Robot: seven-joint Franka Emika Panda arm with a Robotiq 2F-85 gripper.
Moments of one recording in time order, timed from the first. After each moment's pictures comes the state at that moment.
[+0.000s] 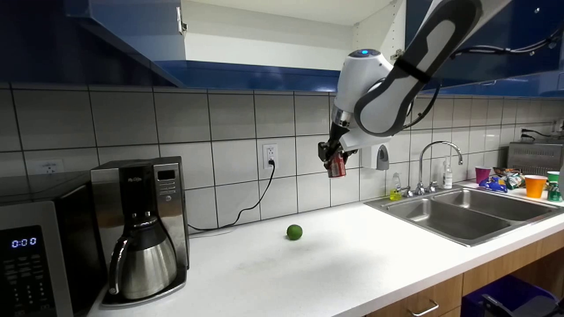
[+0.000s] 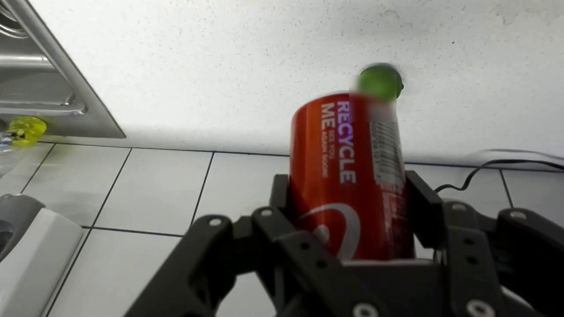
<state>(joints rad) -0.19 -0.18 0.23 -2.51 -0.60 2.89 0.56</state>
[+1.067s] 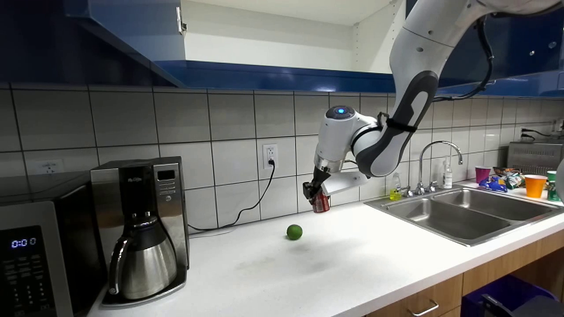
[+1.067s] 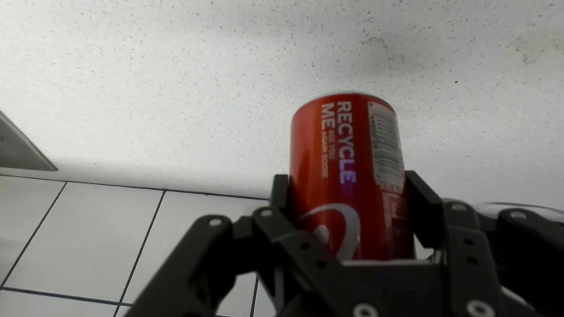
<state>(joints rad) -0.21 0.25 0.24 -2.25 -1.29 2.95 1.16</state>
